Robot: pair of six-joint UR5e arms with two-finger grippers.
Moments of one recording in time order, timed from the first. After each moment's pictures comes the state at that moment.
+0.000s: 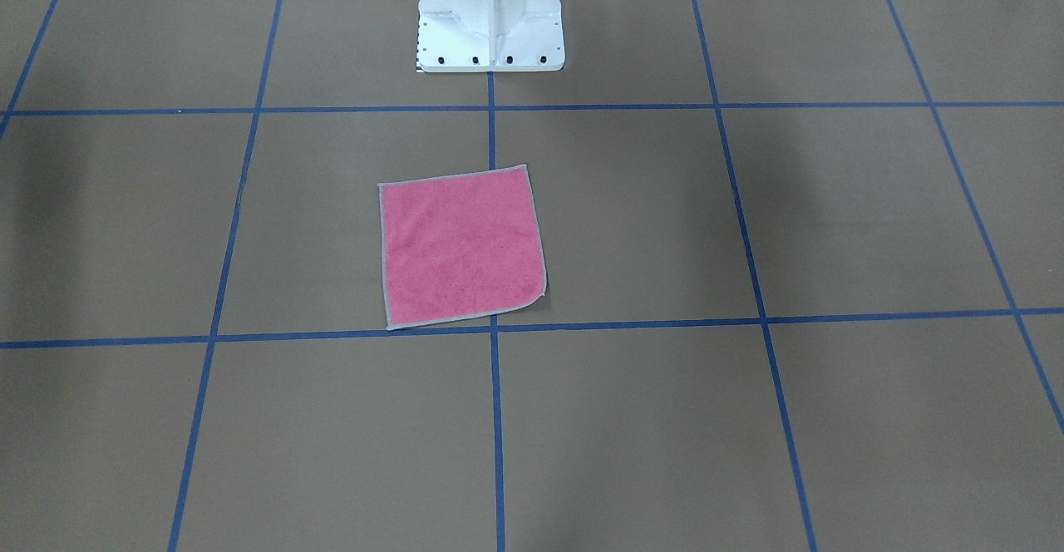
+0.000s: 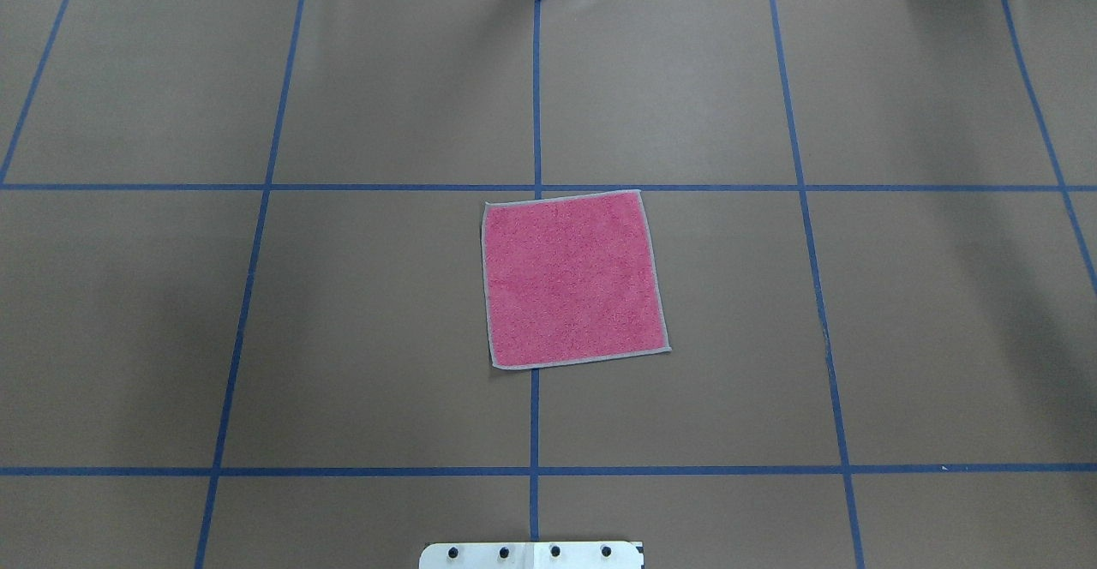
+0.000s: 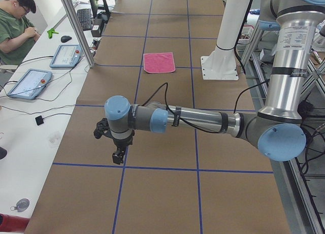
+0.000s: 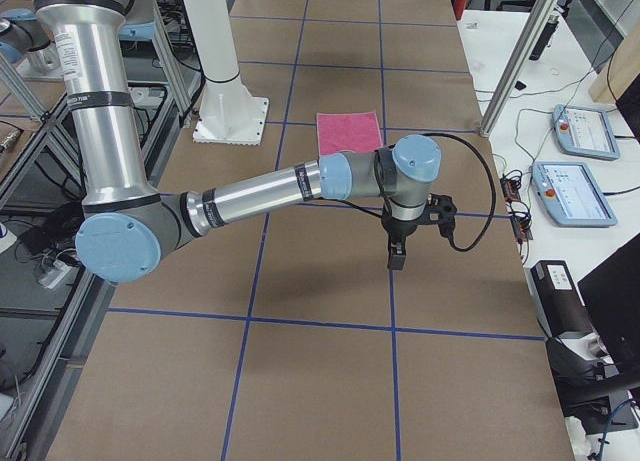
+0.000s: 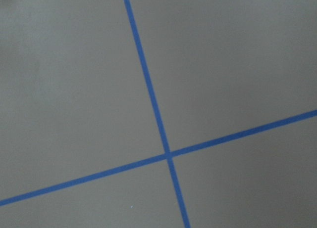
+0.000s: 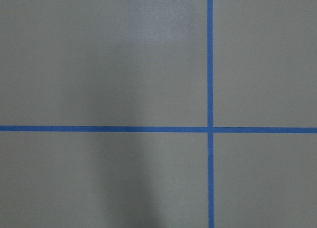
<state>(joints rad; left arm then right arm) -1.44 -1.92 -1.62 -1.44 -2.31 0.00 1.50 -1.40 1.75 -1.79 2.36 0.20</state>
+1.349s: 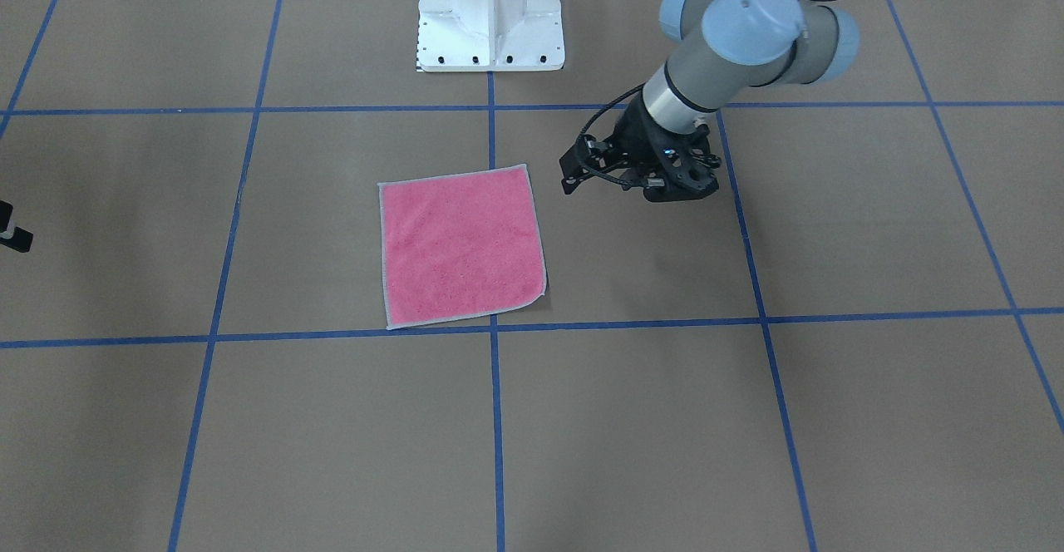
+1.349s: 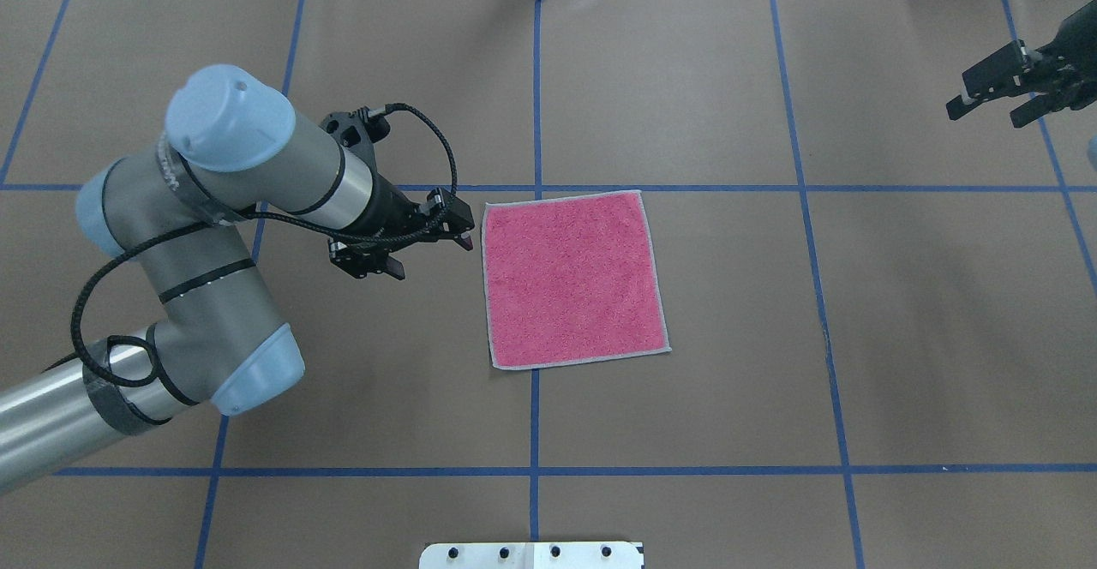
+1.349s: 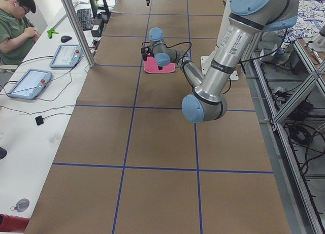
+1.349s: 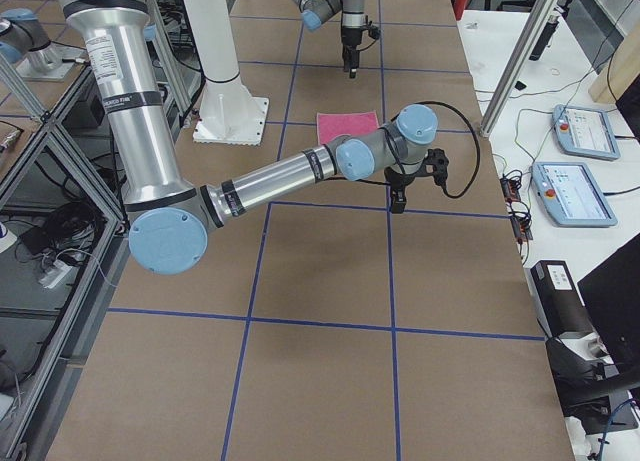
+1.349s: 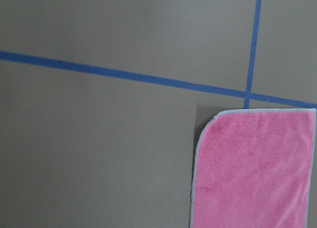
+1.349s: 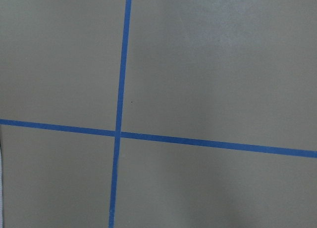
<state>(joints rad) -0.61 -2.11 -1.74 -1.94 -2.10 -1.58 1.25 -1.34 1.73 -1.44 2.49 0.61</state>
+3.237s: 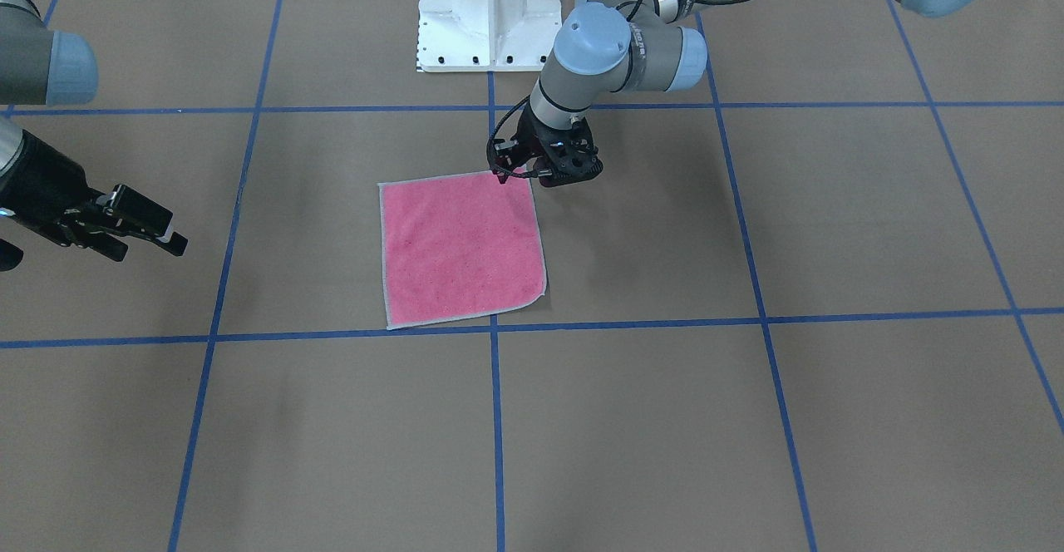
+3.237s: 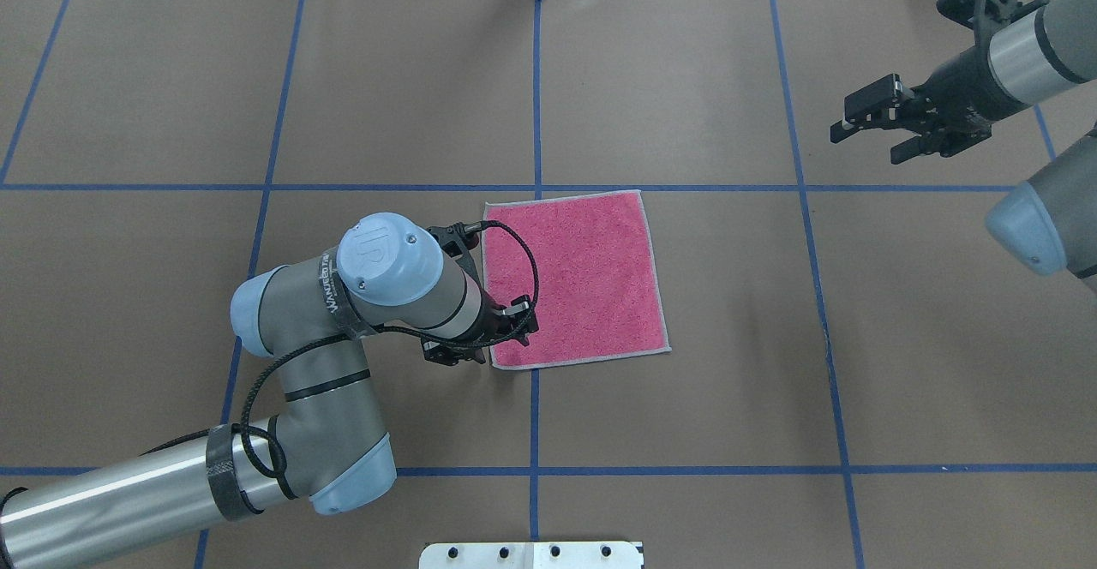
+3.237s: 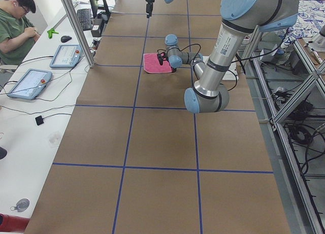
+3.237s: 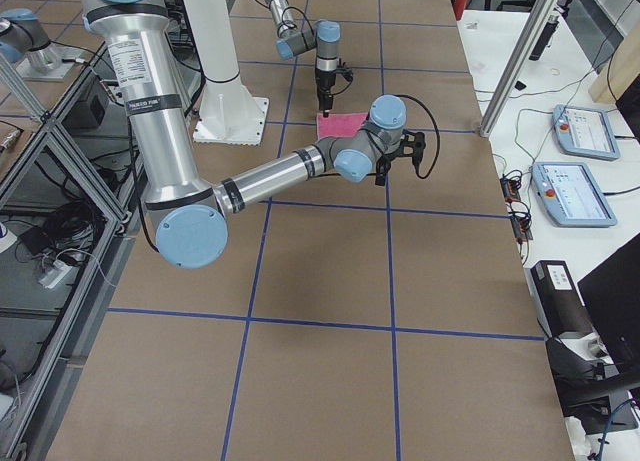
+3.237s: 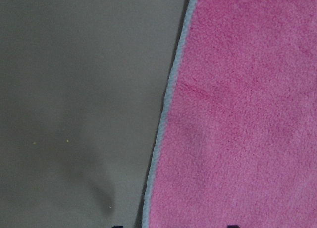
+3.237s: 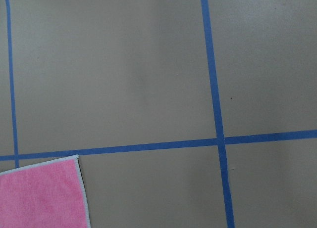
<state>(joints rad) -0.42 -2.20 -1.57 -1.95 -1.96 -1.67 1.08 -1.33 1.72 -1.10 2.40 1.07</state>
